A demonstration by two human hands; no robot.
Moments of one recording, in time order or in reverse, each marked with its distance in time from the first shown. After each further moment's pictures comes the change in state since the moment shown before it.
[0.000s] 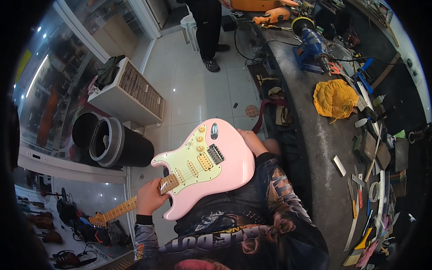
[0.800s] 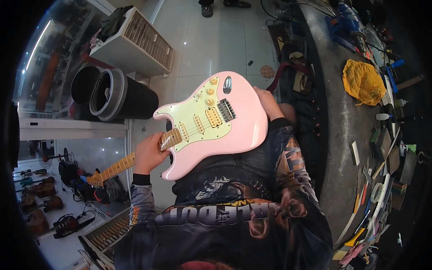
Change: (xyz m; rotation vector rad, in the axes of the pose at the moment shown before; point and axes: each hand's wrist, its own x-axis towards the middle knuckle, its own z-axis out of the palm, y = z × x) left_hand 0.002 -0.003 0.006 -0.029 -0.029 -0.053; right_hand 0.004 0.001 -0.002 -0.024 0.016 0.039
